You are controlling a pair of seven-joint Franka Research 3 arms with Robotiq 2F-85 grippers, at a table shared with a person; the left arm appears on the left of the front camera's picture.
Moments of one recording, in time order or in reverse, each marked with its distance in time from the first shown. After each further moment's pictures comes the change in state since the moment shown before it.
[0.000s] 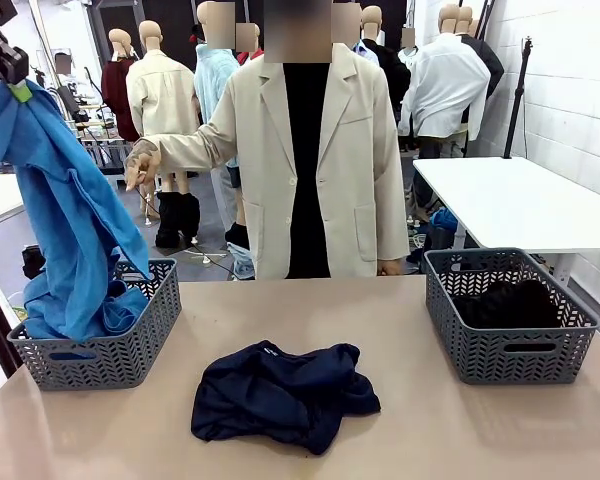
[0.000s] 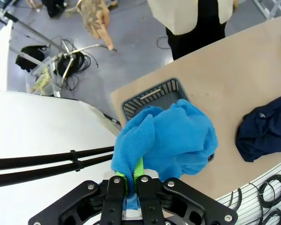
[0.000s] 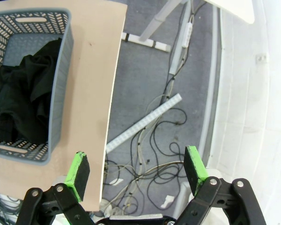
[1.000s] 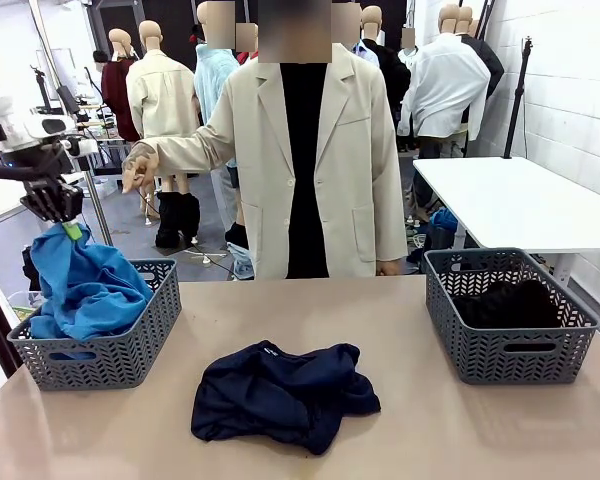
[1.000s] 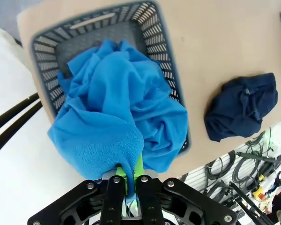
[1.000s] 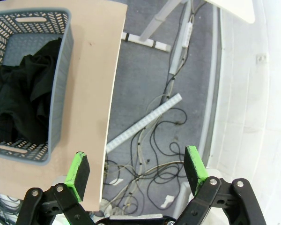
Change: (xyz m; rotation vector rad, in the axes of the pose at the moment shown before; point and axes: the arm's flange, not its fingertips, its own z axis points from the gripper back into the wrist) left arm -0.042 0.004 -0.249 -0.443 0.442 0.218; right arm 0.000 0.000 0.000 0.000 0.001 0.000
